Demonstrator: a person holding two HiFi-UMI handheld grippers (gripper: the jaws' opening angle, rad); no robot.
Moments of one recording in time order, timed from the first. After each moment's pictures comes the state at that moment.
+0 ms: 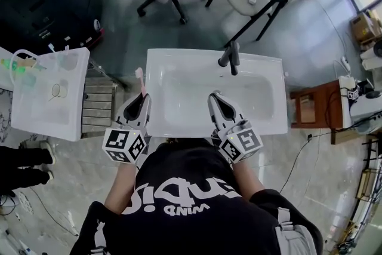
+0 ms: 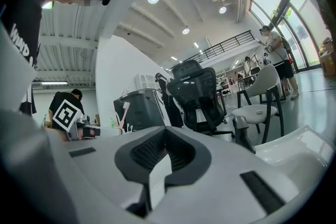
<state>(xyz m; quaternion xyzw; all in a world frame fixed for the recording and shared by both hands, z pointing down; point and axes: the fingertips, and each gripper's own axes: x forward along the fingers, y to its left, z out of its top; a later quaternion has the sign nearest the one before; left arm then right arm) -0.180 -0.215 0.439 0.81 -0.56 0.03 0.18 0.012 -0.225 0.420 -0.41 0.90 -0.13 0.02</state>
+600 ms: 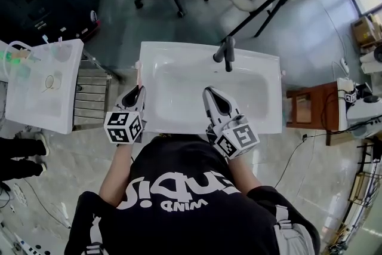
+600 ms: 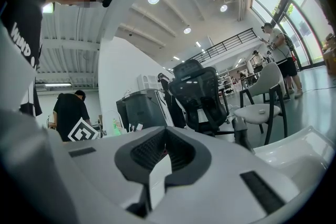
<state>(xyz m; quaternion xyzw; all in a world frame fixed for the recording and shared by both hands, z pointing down) -0.179 -0.239 0.524 0.77 -0.58 0.10 0.23 0.021 -0.236 0.422 -0.39 0.91 -0.13 0.02</state>
